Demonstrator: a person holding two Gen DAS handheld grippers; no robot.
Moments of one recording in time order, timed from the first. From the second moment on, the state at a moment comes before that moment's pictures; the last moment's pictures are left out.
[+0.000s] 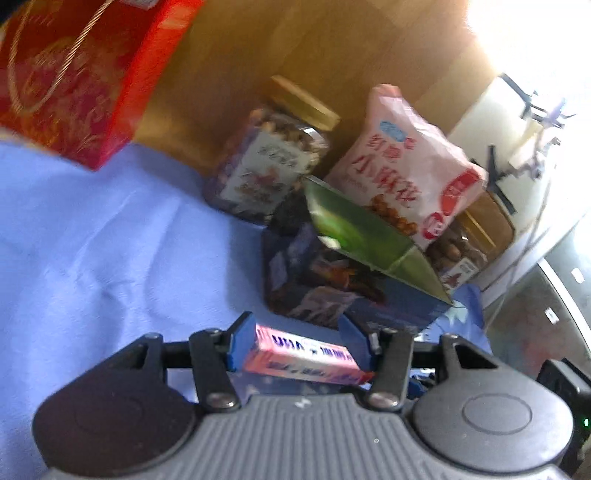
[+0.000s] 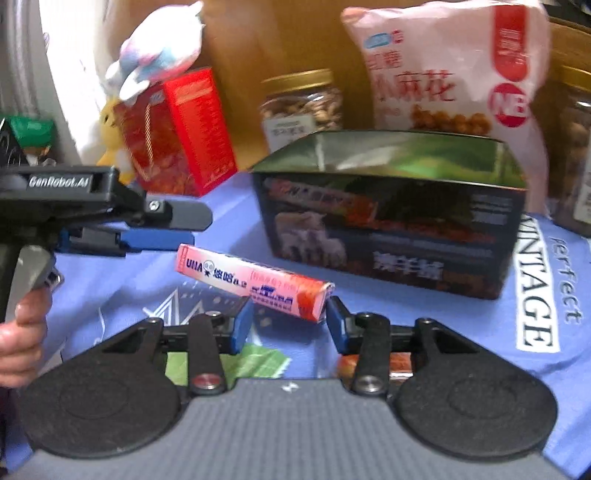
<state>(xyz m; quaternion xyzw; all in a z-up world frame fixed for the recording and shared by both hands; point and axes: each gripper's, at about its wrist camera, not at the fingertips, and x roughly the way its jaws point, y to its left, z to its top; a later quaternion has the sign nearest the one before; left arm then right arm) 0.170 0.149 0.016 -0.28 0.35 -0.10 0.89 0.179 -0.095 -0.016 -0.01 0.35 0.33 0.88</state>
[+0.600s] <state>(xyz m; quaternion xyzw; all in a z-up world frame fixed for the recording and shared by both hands) 0.173 0.174 -0.007 -0.30 0.39 -0.11 0.87 0.189 -0.083 -0.024 -0.05 0.35 0.35 0.87</state>
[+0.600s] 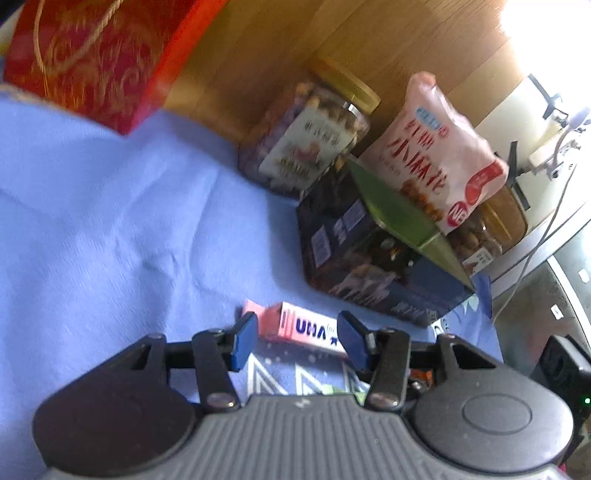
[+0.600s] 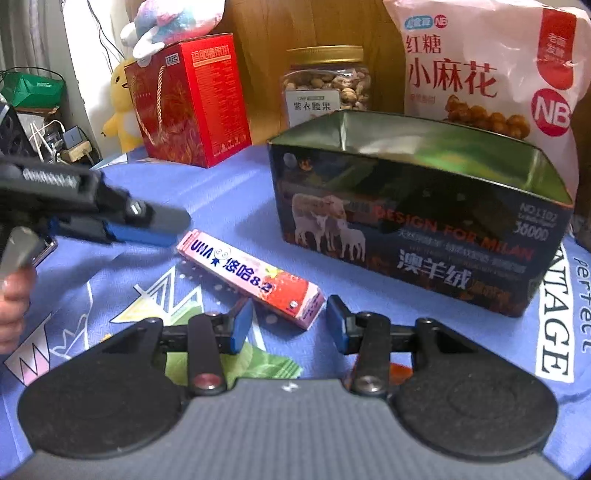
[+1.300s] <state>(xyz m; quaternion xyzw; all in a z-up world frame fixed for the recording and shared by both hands) 0.216 0.117 0.098 -0.21 0.29 -0.17 0.92 0.205 -0.127 0.046 -0.04 0.23 0.29 0.93</state>
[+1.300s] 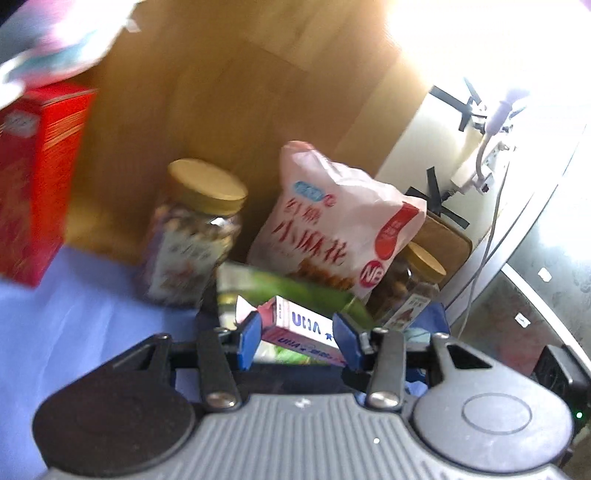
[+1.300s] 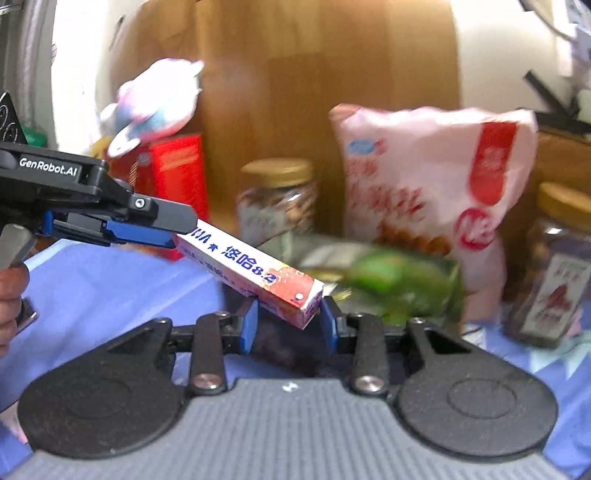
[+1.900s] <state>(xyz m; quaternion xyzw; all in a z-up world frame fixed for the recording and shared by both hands) 0.306 0.062 0.060 -0.21 0.35 -0.17 0.90 0.256 -0.169 0.029 -0.02 0.23 0.21 0.95</state>
